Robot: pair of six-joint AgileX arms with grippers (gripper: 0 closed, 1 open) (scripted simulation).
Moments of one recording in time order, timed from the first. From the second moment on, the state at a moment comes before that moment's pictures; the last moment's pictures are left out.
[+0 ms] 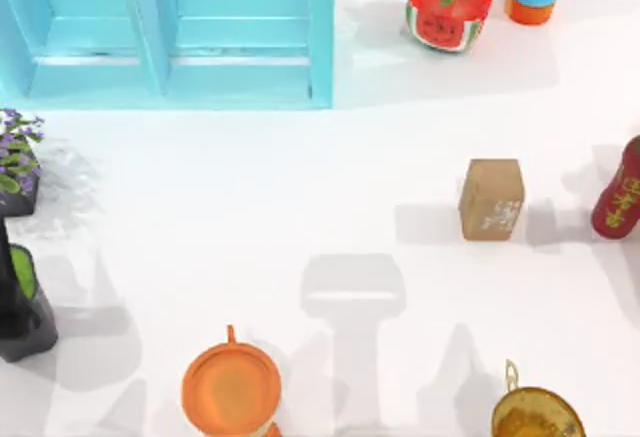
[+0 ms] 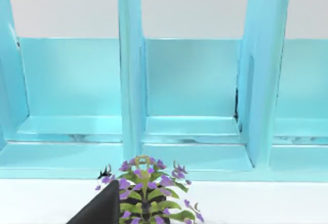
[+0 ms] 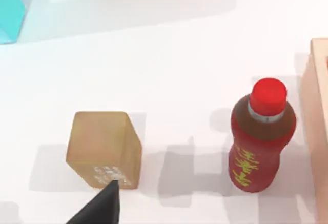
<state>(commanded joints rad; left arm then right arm) 0.00 0.00 0.00 0.00 0.00 0.00 0.16 0.88 0.82 -0.59 0.00 0.17</state>
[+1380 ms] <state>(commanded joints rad) 0.00 0.00 0.00 0.00 0.00 0.00 0.38 2.17 1.97 -1.36 0.00 0.40</state>
